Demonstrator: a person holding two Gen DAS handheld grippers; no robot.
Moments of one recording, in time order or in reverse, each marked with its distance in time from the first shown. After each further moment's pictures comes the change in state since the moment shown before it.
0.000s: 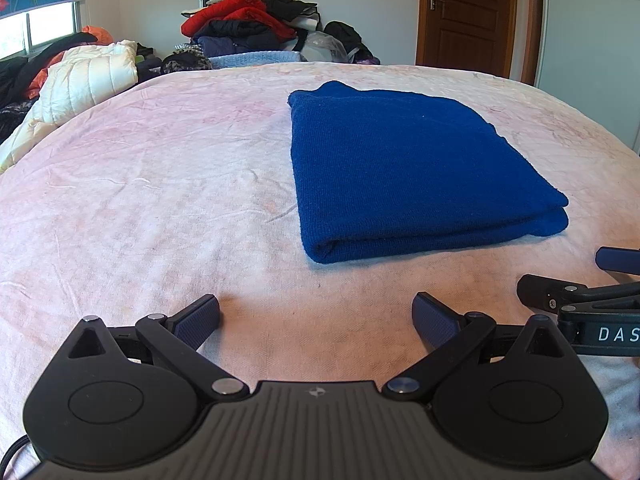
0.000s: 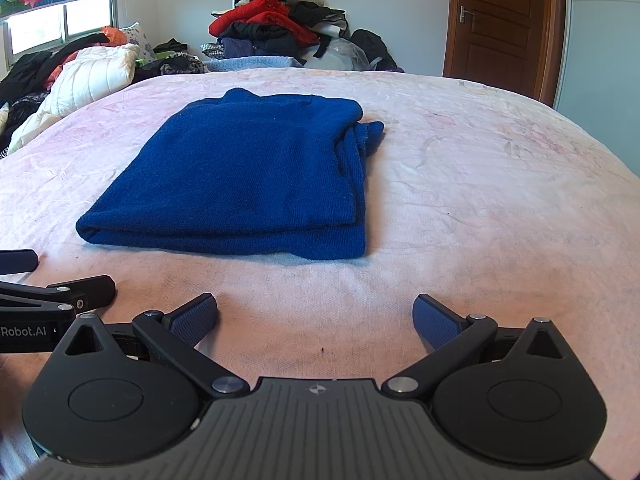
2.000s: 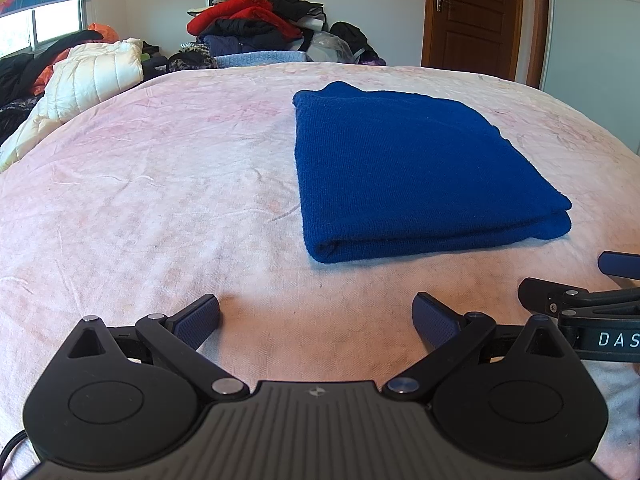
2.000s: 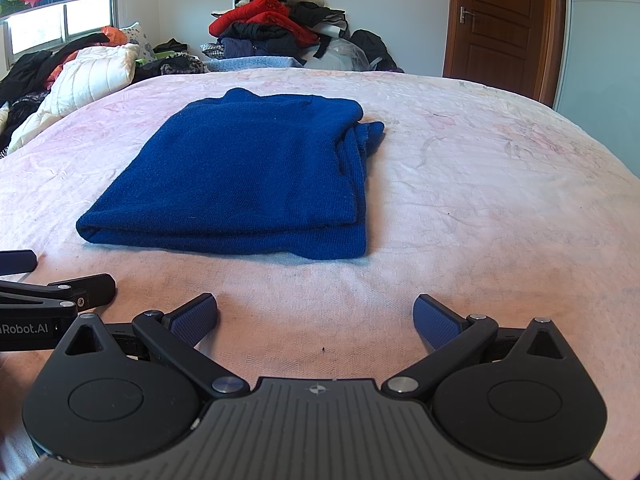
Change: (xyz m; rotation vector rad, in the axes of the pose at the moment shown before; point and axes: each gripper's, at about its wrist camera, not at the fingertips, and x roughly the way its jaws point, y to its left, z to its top) left arm -0.001 -0.004 -0.001 -0.022 -0.001 0.021; right arm 0.000 0.001 0.000 0.000 -0.001 -0.002
